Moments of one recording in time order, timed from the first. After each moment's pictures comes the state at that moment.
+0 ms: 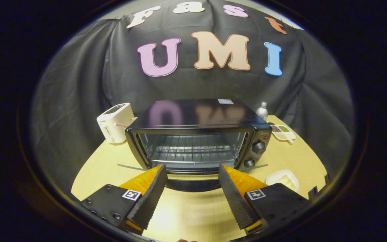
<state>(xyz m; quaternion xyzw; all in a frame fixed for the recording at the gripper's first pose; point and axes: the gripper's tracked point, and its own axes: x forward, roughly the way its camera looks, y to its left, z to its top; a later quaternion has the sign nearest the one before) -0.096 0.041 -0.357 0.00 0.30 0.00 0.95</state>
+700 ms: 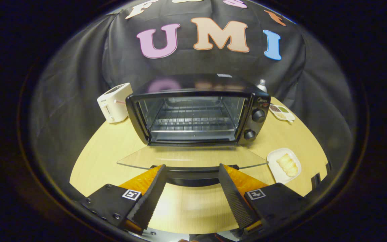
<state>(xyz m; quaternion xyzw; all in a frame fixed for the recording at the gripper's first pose) -0.155 0.038 -0.404 -0.01 0.39 0.00 0.92</state>
